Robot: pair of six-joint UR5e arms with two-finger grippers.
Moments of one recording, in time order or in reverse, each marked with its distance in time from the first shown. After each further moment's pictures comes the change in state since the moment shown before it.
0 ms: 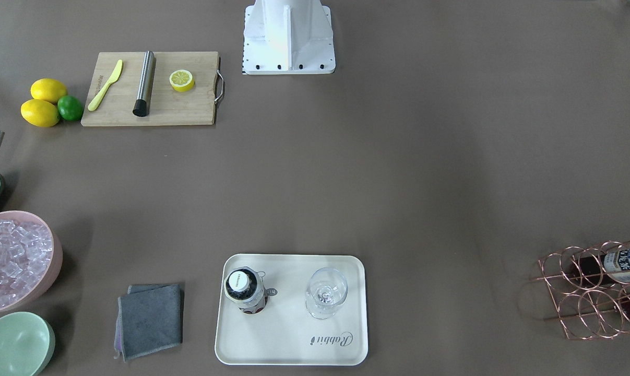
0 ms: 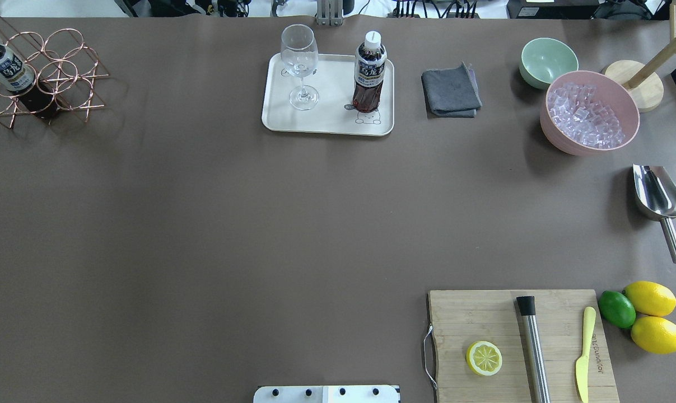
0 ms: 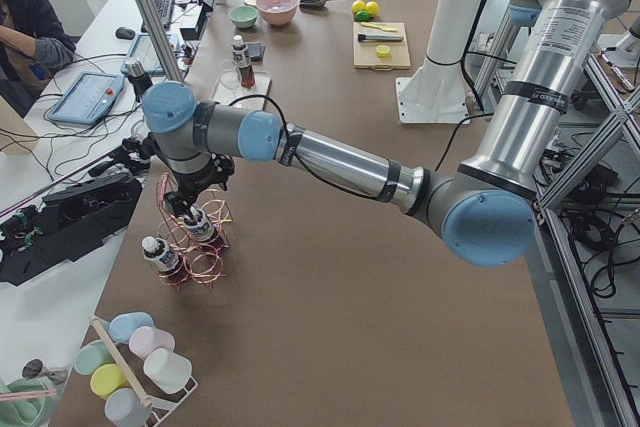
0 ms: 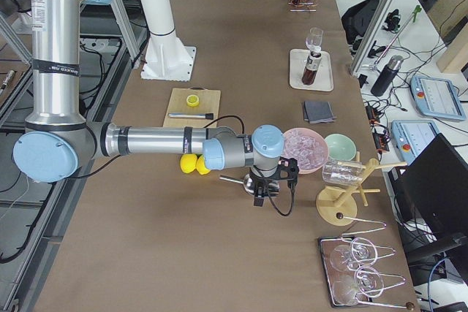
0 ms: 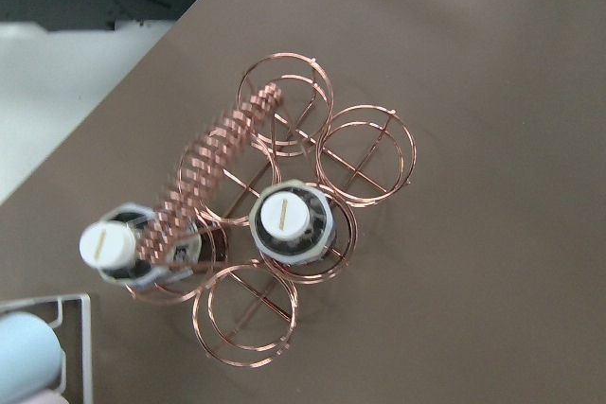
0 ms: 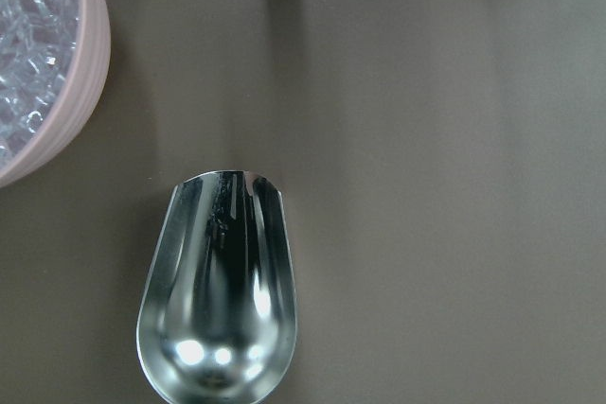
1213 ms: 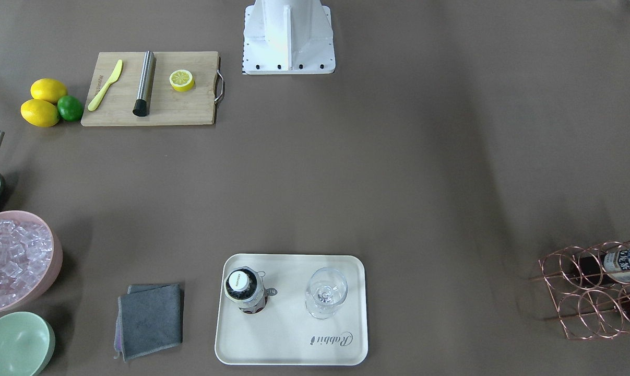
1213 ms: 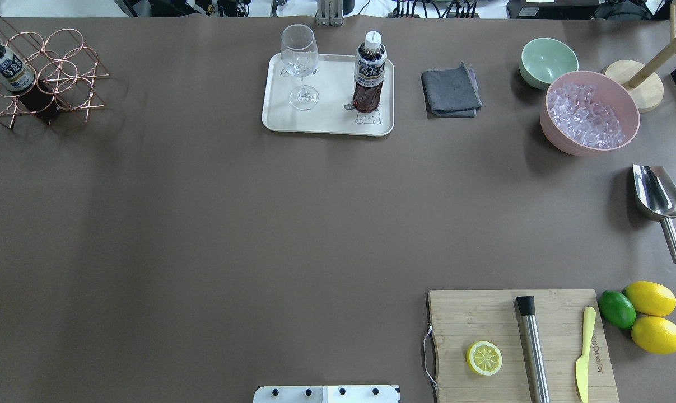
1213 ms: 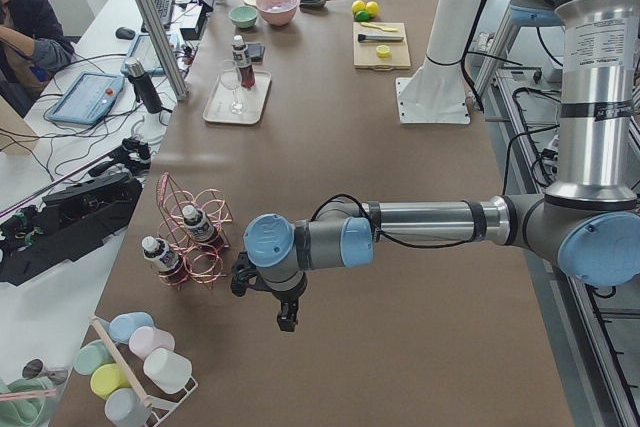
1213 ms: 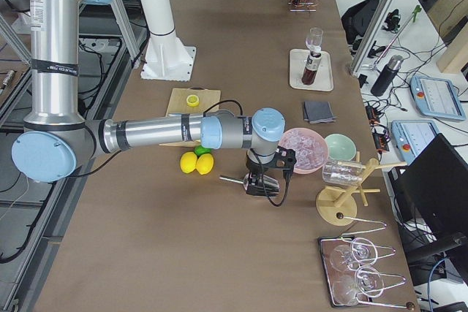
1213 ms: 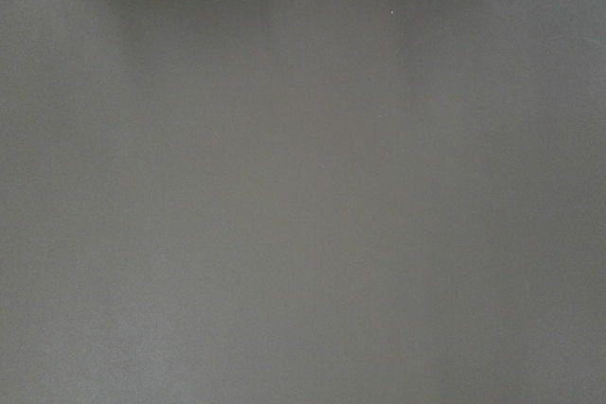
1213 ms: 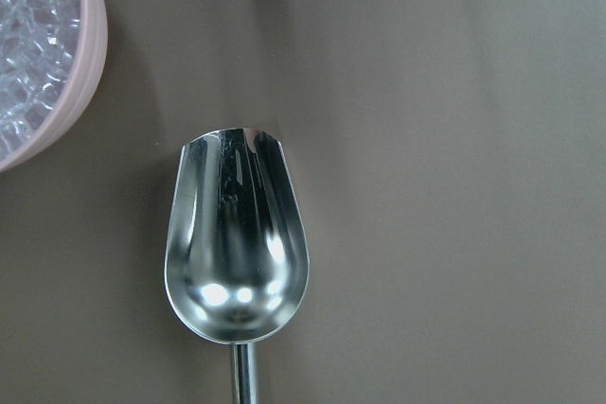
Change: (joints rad) left arm -0.001 0.410 -0.035 -0.107 0.086 -0.392; right arm 0.013 -0.003 0.132 -0.238 -0.009 0.010
